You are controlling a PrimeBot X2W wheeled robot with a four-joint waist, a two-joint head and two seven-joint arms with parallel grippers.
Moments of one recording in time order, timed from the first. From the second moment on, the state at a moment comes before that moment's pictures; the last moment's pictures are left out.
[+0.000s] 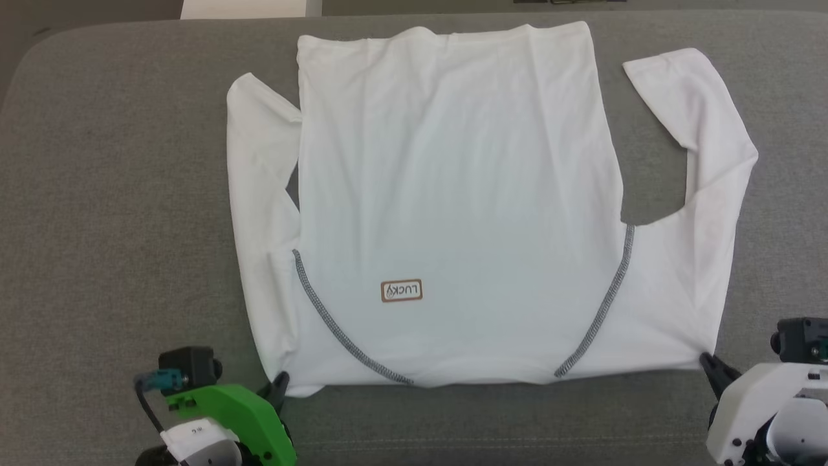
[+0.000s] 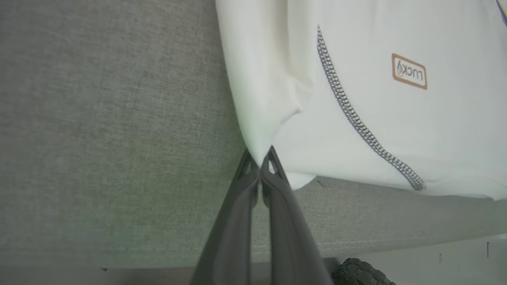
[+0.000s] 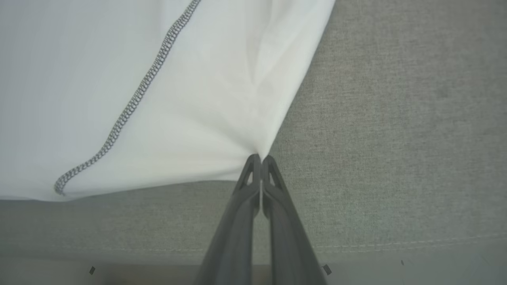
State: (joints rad) left arm 0.02 0.30 -0.27 -0.02 -0.74 0.21 0.34; right arm 0.05 -0.09 -0.22 -0.08 0.25 0.13 0.61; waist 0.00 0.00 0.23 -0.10
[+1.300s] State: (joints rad) left arm -0.21 0.25 -0.22 0.11 -0.59 0.22 -0.06; right arm 0.08 -0.08 -0.20 -0.14 0.22 0.13 0.14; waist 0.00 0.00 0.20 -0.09
